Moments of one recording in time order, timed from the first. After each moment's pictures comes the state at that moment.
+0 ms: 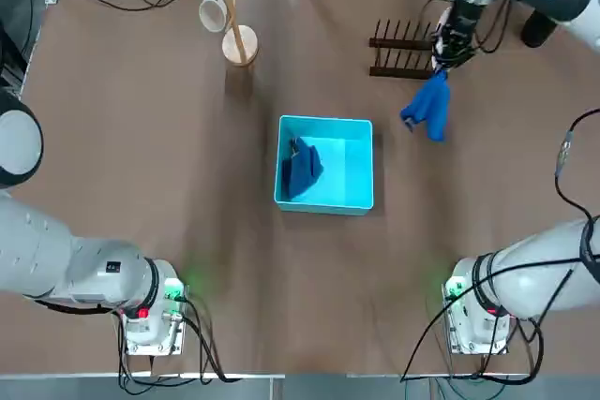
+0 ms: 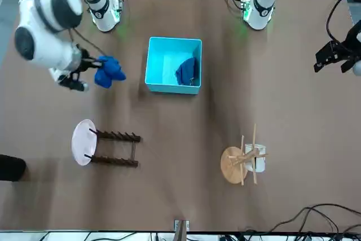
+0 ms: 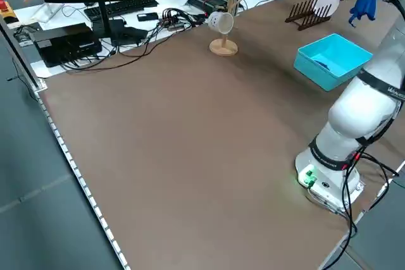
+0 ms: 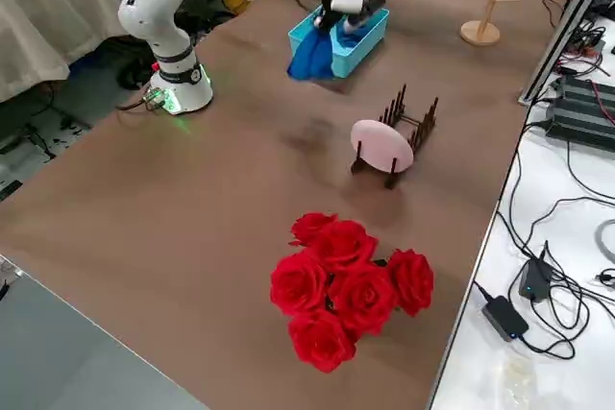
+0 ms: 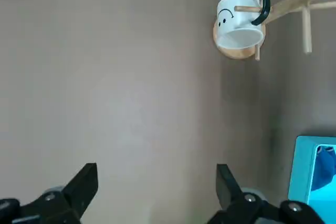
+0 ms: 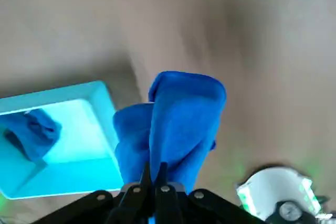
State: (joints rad) left arm -0.05 0.03 0.01 -1.47 -0.01 1.52 -0.01; right arm 0.45 -0.07 -0.16 -2.04 0.24 1.67 0.50
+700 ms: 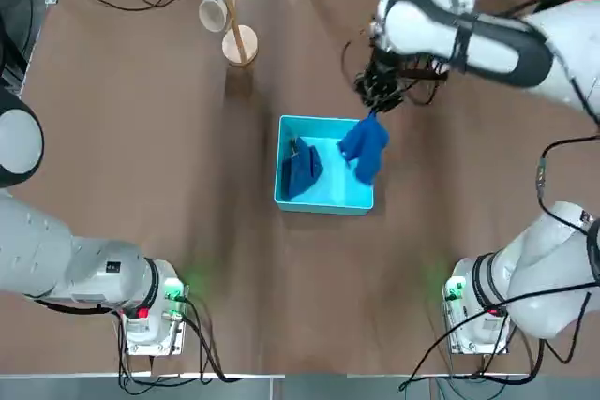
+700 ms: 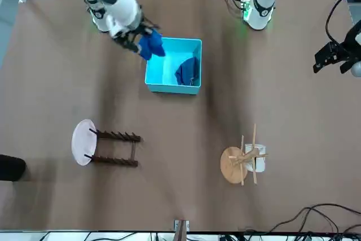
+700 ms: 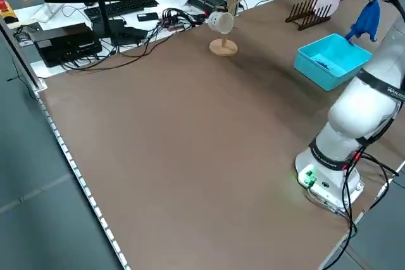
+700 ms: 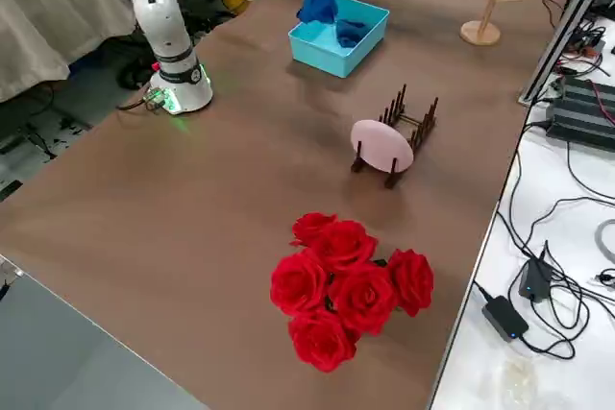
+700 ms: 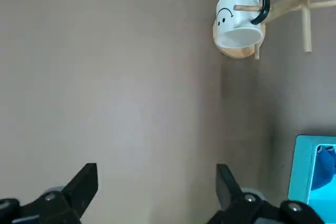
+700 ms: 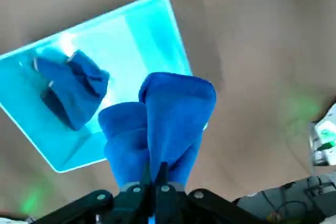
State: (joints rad) left arm -0.05 0.03 0.01 -1.47 -0.01 1.52 -0.01; right arm 0.93 -0.08 -0.16 -2.08 0.29 1.83 1.07
